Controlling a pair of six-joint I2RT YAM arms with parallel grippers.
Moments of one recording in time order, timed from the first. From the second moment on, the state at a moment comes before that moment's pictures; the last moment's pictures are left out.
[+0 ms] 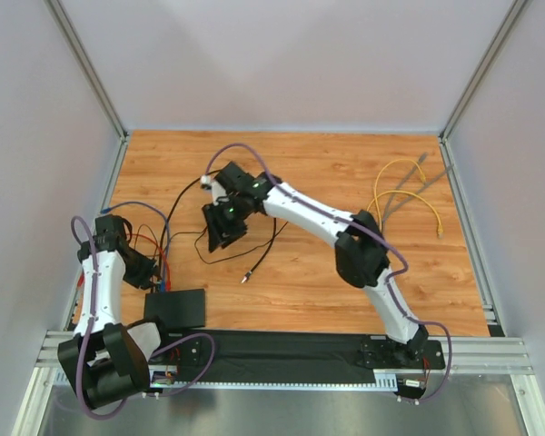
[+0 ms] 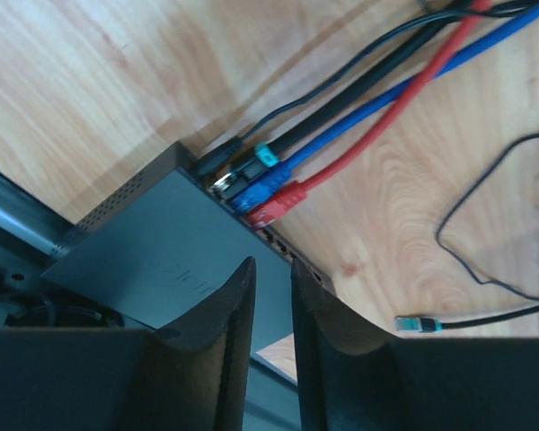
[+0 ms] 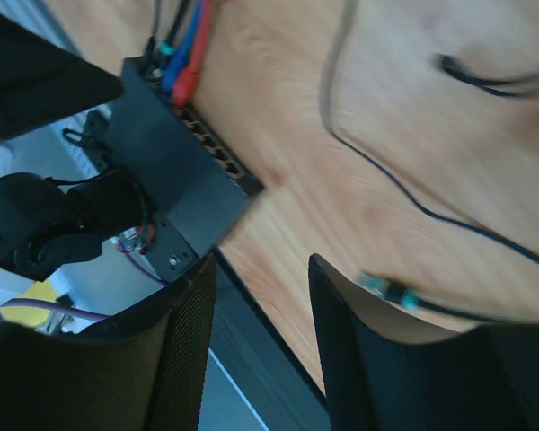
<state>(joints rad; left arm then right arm) 0.34 1.03 0.74 -1.02 0.05 -0.72 0.87 2.20 2.04 -0.85 -0.47 0.42</state>
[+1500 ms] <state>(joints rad) 0.47 1.27 0.68 -0.99 0.13 -0.70 1.00 2.81 2.38 -0.31 -0.95 0.96</state>
